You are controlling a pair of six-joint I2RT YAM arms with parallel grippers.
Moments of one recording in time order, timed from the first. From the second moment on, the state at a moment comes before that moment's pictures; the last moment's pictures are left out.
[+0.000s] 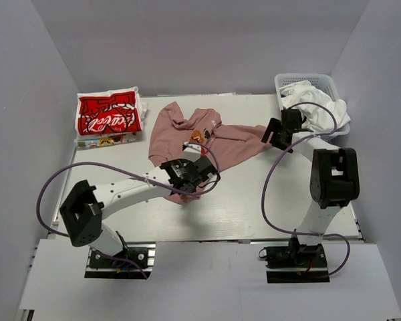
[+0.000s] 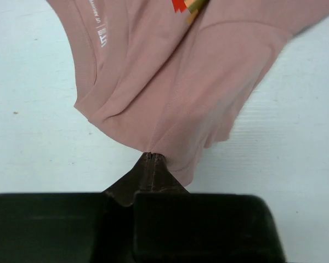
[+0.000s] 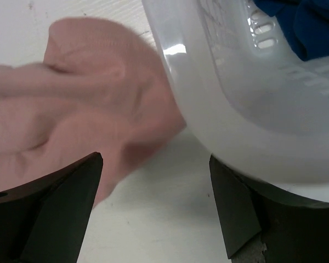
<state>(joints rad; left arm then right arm) -1.02 1.54 1.18 -0.86 -0.63 -0.74 0.08 1.80 1.15 -0.22 0.06 0.40</state>
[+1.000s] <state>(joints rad) -1.01 1.31 1.41 -0.82 -0.97 -0.64 0.15 1.47 1.20 -0.20 0.05 0.31</state>
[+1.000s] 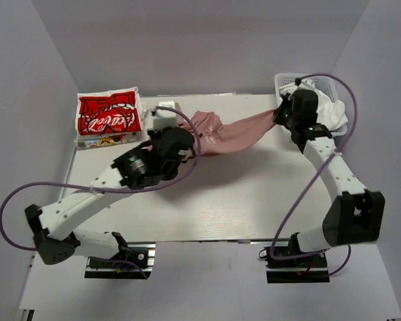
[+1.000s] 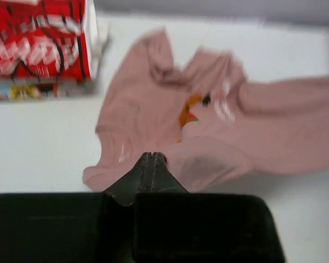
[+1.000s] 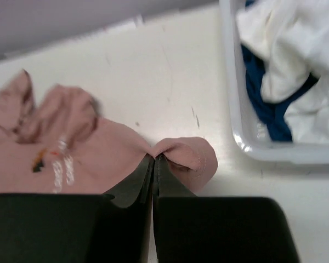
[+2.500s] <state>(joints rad) -1.01 0.98 1.43 -0.26 -0.87 -0.05 0.46 1.55 2.01 -0.42 -0.57 0.17</state>
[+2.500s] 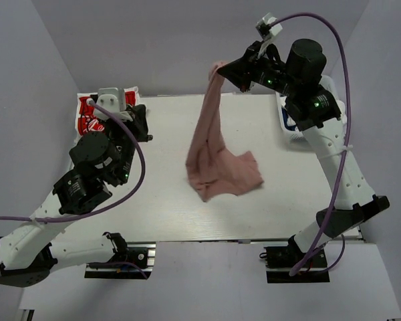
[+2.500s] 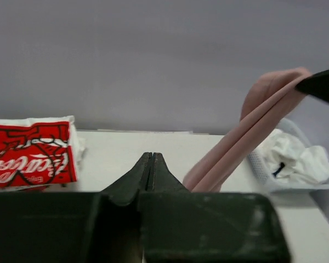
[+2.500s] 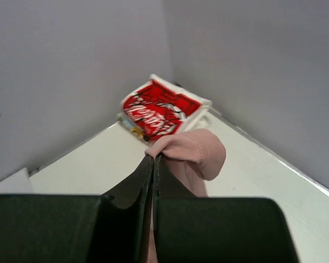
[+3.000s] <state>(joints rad) -0.99 1.24 1.17 -0.46 -0.79 -0.37 0.38 1.38 1.14 -0.24 0.10 0.36</state>
